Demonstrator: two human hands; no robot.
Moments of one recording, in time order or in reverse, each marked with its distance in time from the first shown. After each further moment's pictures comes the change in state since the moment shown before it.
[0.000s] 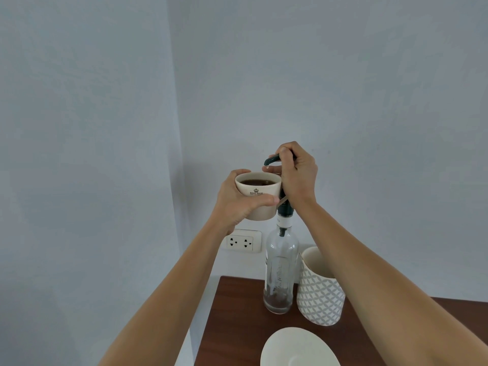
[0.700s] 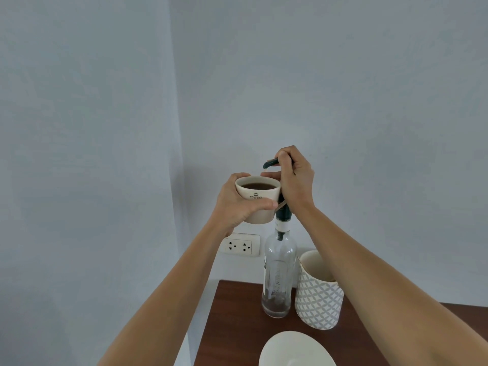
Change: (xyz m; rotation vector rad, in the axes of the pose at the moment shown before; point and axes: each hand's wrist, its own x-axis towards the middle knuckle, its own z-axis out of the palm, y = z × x) left_hand 0.000 0.004 0.000 0.002 -0.019 0.003; right_hand -0.001 -0.004 -0.002 0.032 -0.041 0.005
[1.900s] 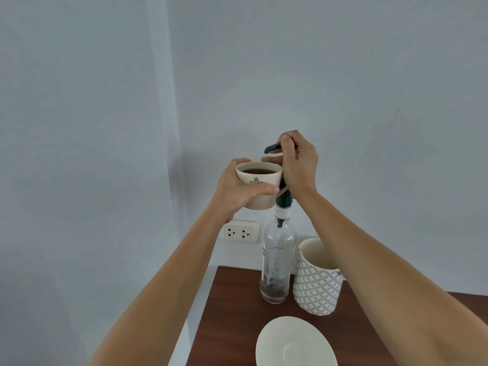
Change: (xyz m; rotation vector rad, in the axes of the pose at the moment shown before) left_hand 0.005 -0.004 0.003 -0.011 0.017 -0.028; right_hand 0.004 0.007 -0.001 -0.057 0.034 0.000
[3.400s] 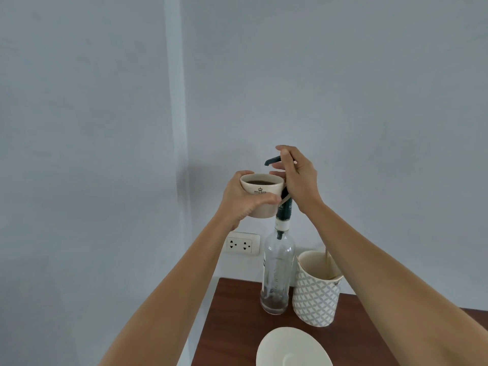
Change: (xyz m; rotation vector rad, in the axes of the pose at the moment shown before) left_hand -0.029 0.020 0.013 0.030 -0.033 0.002; right_hand -0.019 -0.024 -0.035 -0.106 -0.074 0.060
